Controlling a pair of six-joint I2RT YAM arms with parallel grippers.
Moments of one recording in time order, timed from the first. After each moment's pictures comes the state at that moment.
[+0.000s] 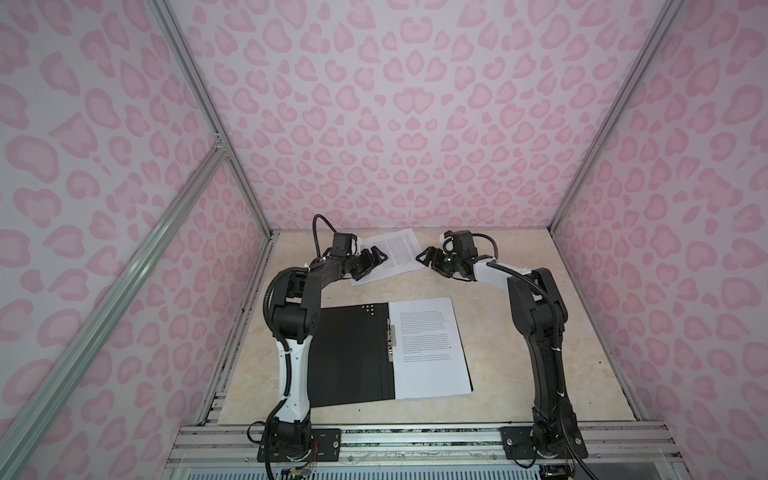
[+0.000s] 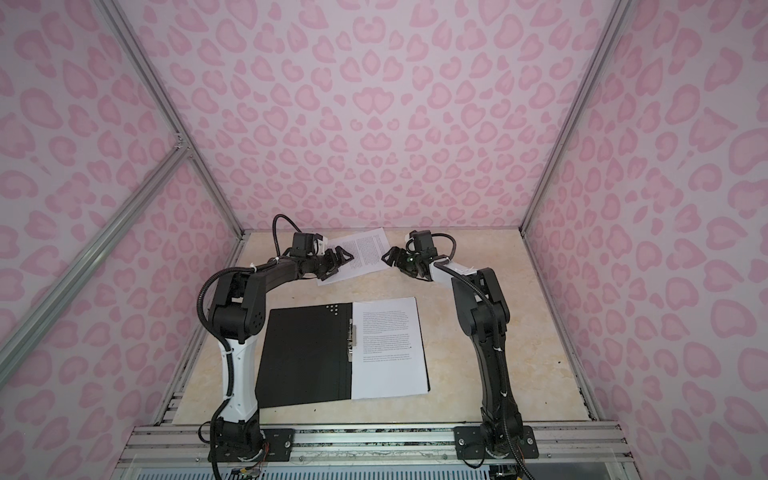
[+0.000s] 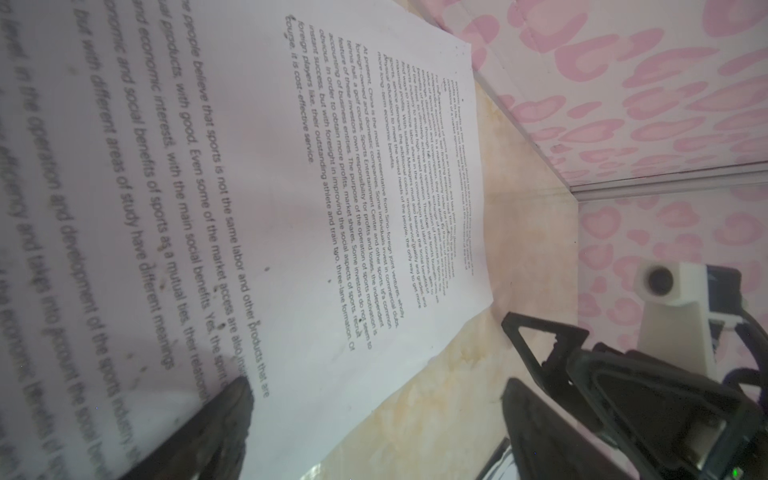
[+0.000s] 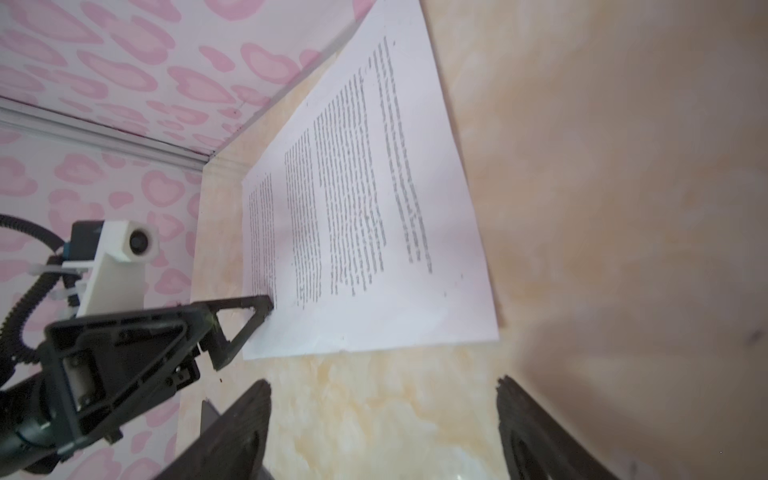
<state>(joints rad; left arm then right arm) -0.18 2.25 1.56 -0.11 0.55 -0.67 0.31 2.33 1.68 -0.04 -0.47 0.71</state>
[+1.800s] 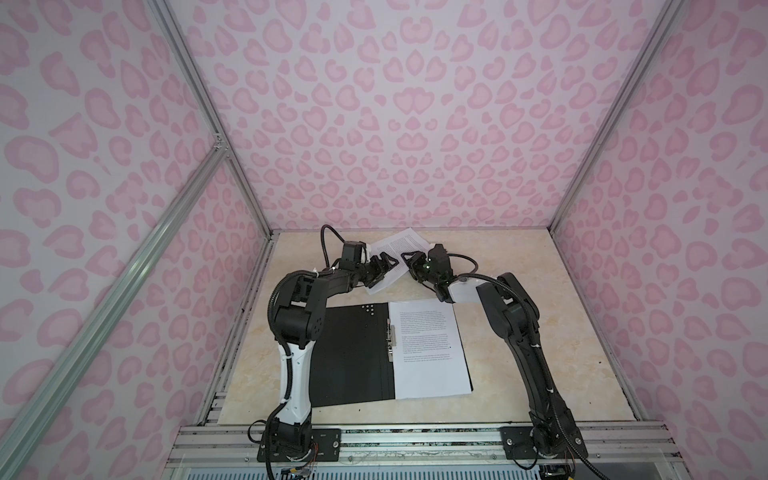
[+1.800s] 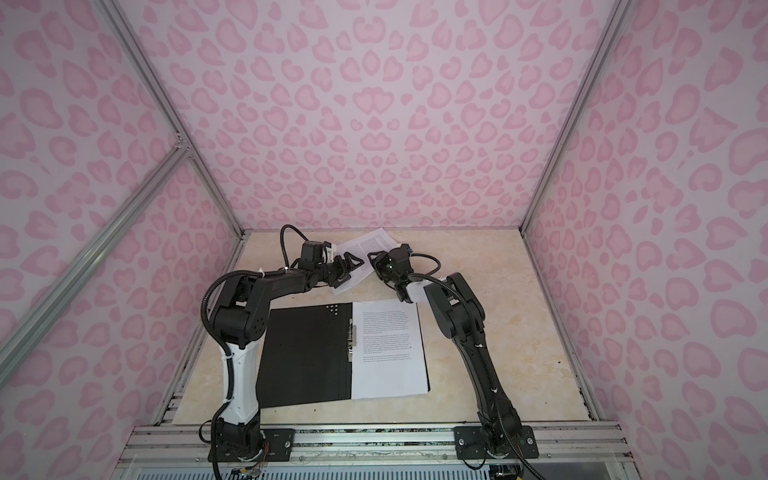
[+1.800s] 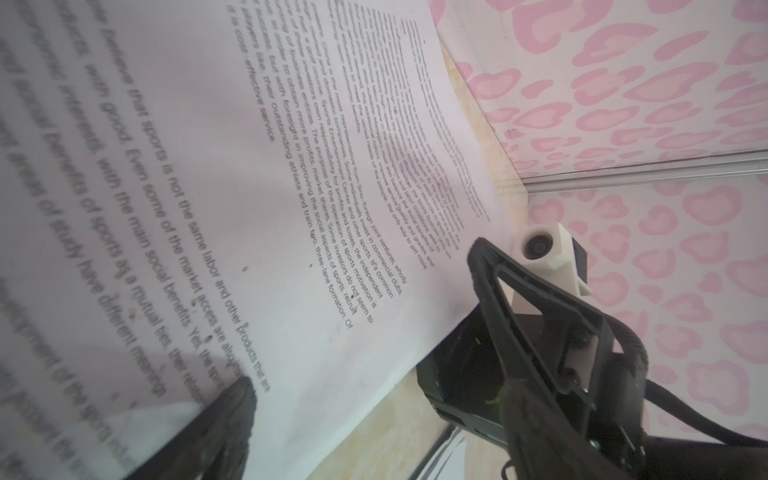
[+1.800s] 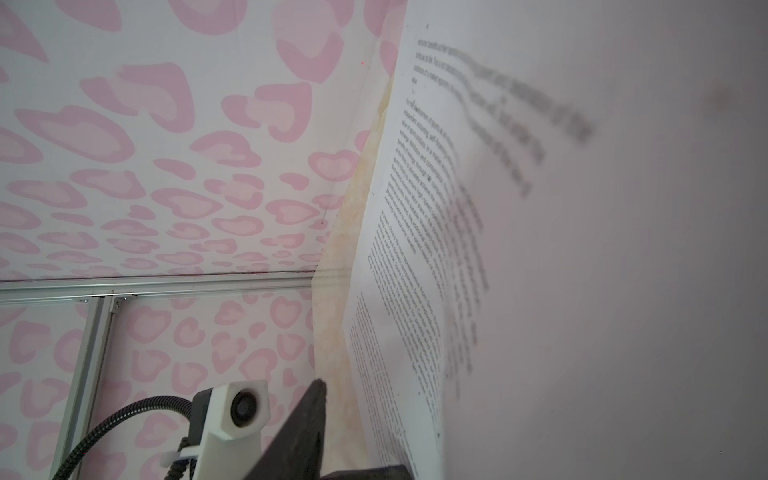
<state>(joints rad) -0.26 2.21 1.39 0.12 0.58 -0.85 0.49 2.47 1.58 0.58 -0.21 1.35</state>
